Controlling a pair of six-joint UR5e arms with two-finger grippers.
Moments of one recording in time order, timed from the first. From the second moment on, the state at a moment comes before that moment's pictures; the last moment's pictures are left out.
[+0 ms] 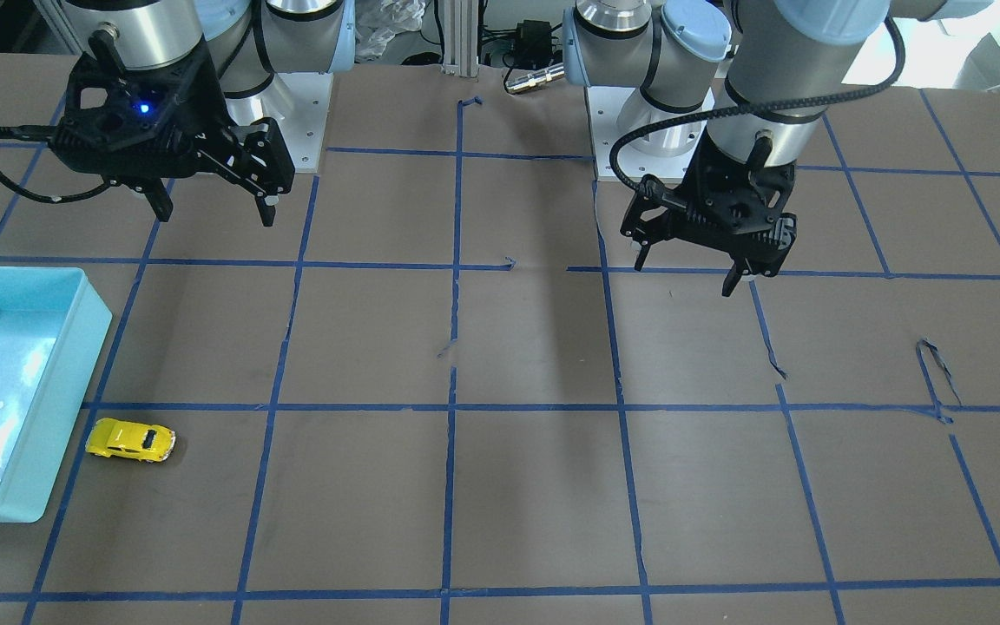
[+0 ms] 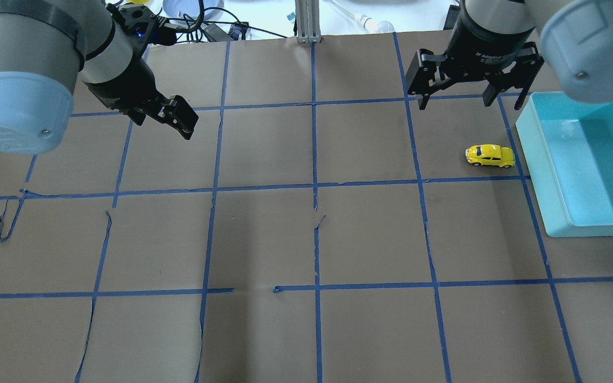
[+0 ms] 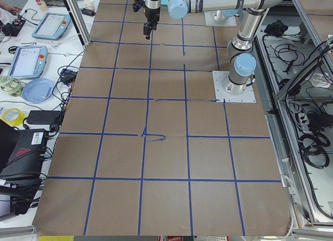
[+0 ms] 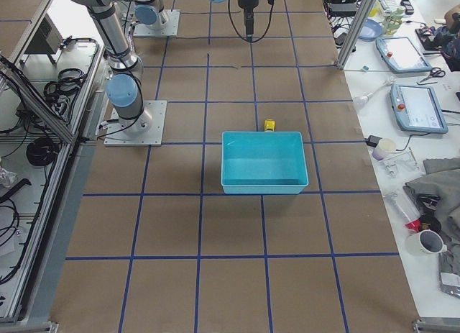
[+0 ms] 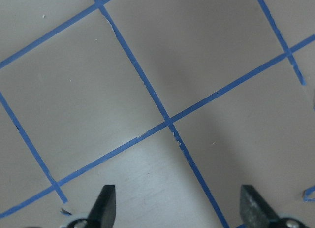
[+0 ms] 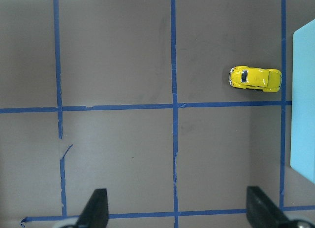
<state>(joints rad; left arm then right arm) -1.58 -1.57 -1.67 -1.36 1.55 0.28 1.64 -1.57 1.51 -1.62 -1.61 0.08</state>
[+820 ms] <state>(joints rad) -1.62 -1.46 -1.65 -1.47 1.62 0.06 1.62 -1.51 1.54 -1.73 -1.71 -0.01</state>
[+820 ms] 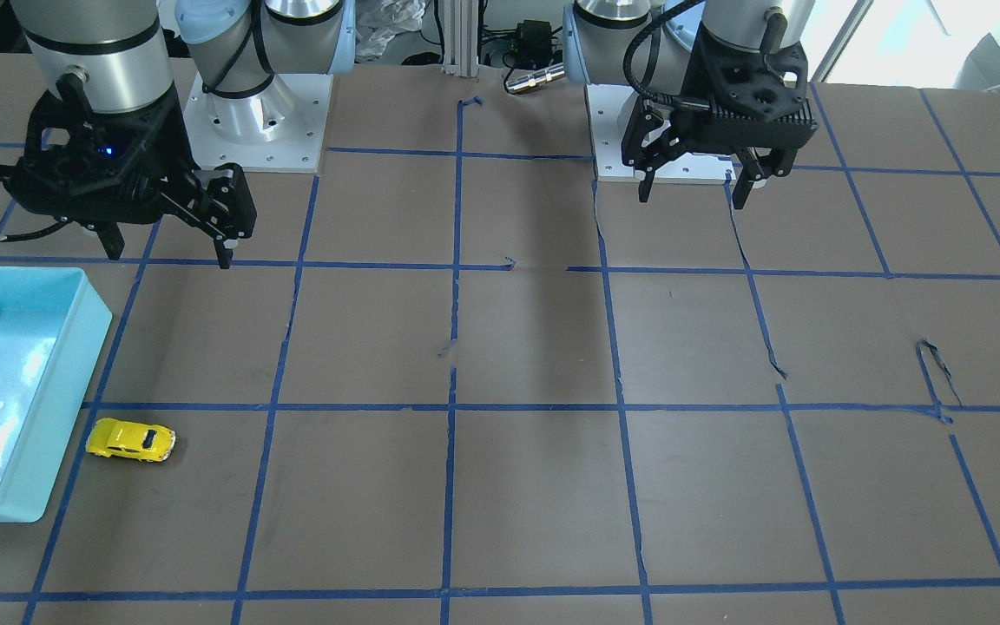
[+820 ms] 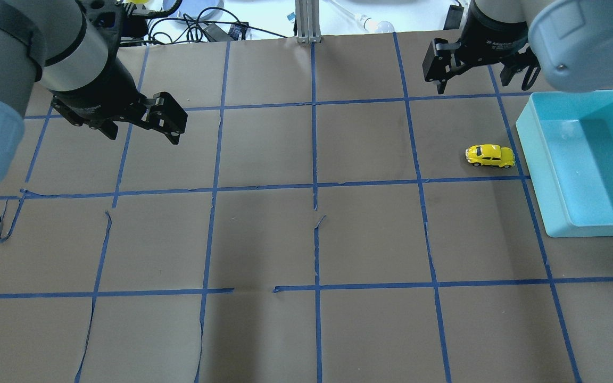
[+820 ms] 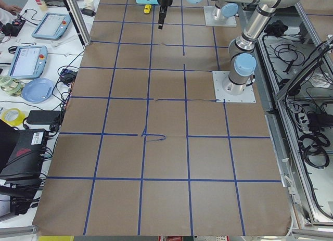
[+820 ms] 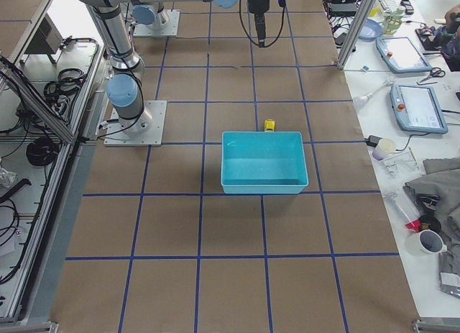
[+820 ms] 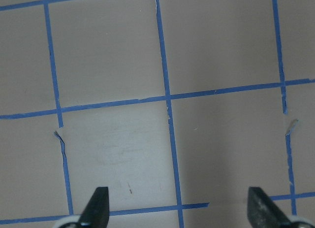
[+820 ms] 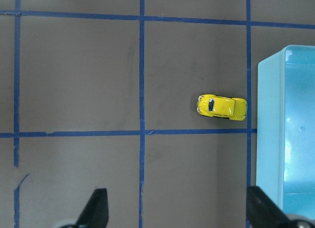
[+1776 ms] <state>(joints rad) -1.64 -1.46 -1.64 -1.47 1.62 0.04 1.32 -1.43 1.68 -1.87 -1.55 -0.91</state>
